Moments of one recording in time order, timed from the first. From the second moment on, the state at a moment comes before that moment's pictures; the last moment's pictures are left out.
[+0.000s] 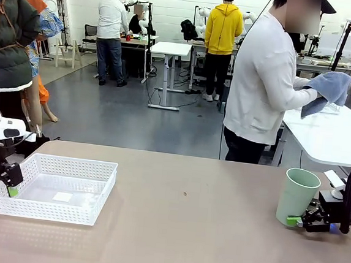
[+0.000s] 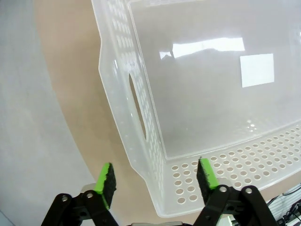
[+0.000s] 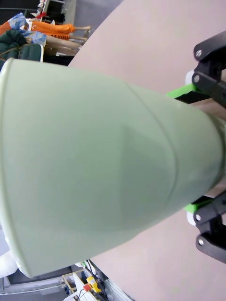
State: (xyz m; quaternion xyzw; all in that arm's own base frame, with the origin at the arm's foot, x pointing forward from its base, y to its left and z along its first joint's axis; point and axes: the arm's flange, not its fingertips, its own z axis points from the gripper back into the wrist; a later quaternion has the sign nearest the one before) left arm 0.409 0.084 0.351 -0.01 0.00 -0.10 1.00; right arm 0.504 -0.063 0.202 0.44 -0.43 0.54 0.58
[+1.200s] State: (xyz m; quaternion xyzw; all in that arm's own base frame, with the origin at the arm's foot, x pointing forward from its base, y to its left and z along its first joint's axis) left arm 0.408 0.084 0.352 -0.01 0.00 -0.10 1.00; right arm 0.502 -0.062 0.202 0.44 -0.43 0.54 0.57
